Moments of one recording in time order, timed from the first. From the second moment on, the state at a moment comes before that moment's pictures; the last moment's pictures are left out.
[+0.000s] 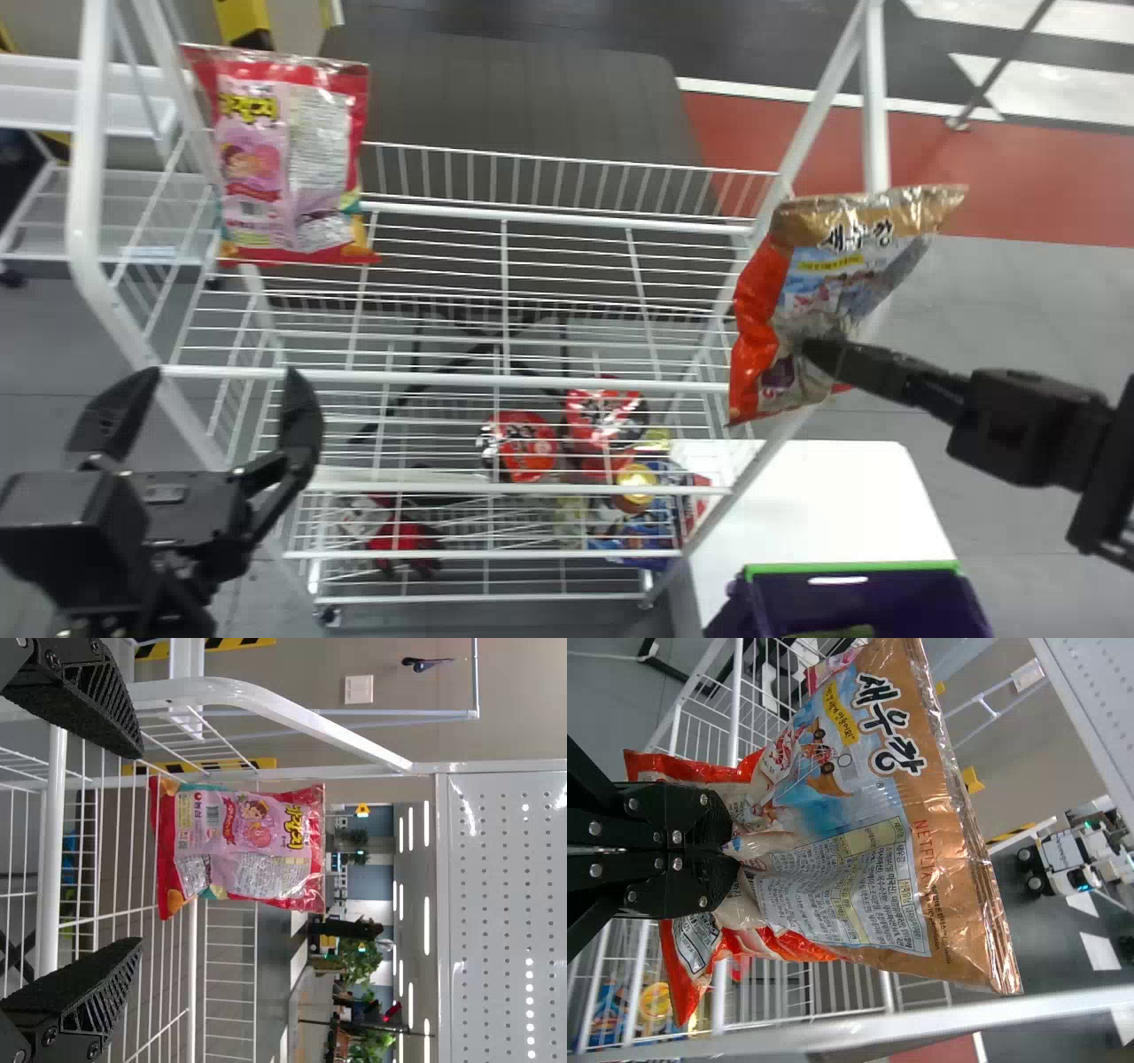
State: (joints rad) left arm 0.64 0.21 -0.18 -2.11 0.07 -0.02 0.27; right arm 0.18 0.00 -0.31 -2.64 0.54 1.57 1.22
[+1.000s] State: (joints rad) left arm 0.64 0.21 -0.17 -2.10 0.07 -0.02 0.26; right arm -0.10 0.00 0.14 -2.34 0.41 1.57 0.65
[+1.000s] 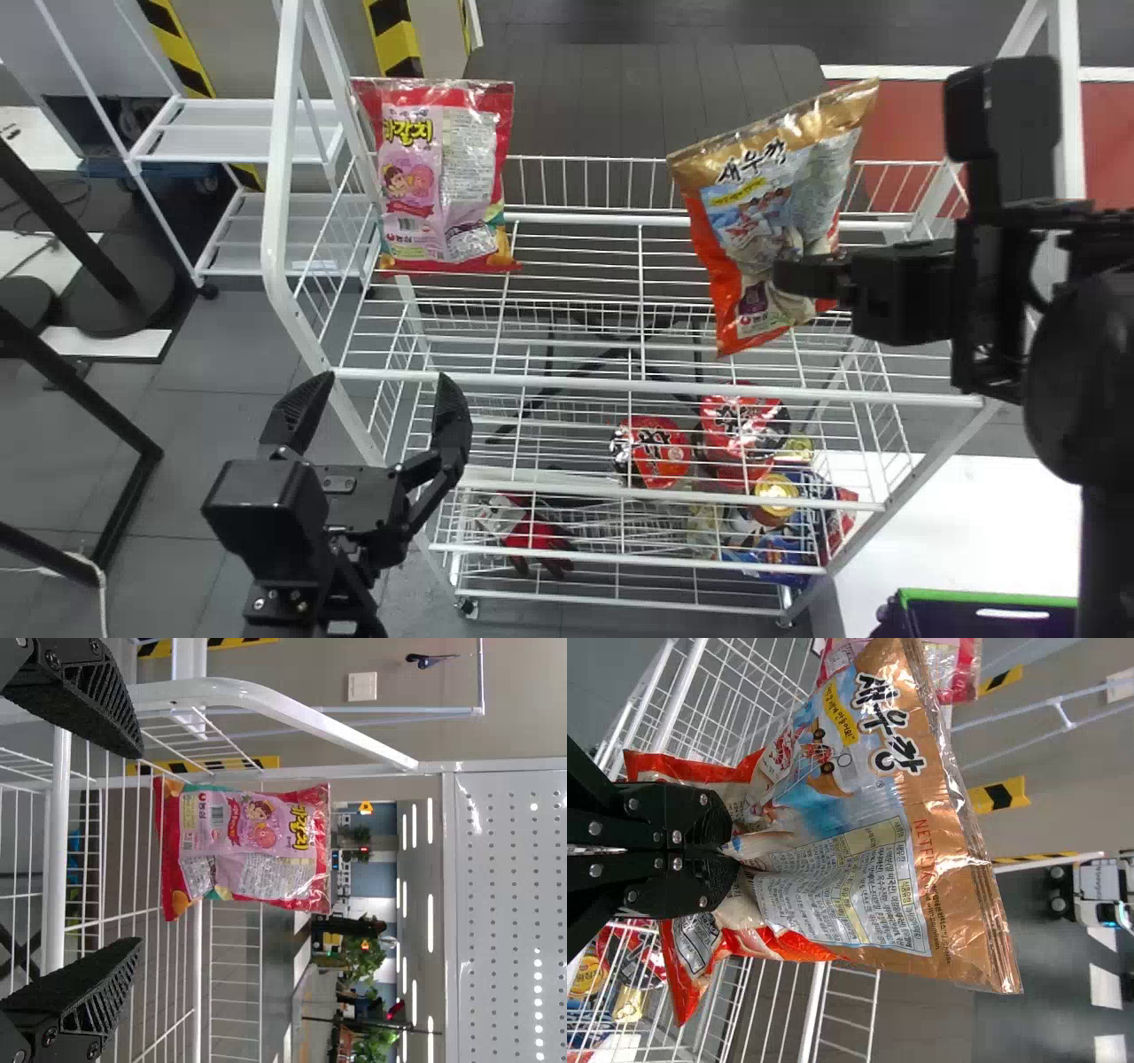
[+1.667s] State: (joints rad) left arm 0.64 0.21 -0.15 -2.08 0.07 -0.01 0.26; right arm -0.04 0.00 0.24 -2.16 0.05 1.05 0.33
